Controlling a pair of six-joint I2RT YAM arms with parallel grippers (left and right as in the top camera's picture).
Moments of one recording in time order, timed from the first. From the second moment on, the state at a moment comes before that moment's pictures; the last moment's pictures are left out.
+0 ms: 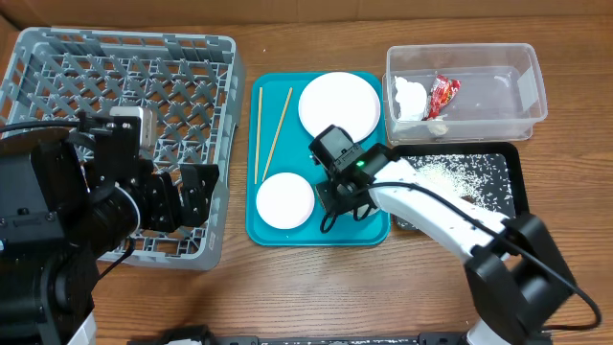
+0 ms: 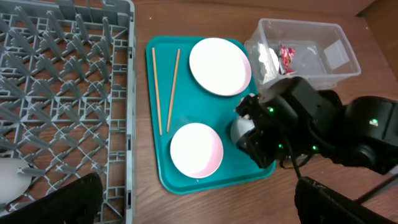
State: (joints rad) left arm 0.10 1.11 1.75 -1.45 0.40 -0.01; right arm 0.70 1.82 1.27 -0.82 -0.03 0.30
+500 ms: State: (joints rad) left arm 0.05 1.17 1.71 -1.44 0.41 0.03; right arm 0.50 1.44 1.48 -0.85 -0.01 0.43
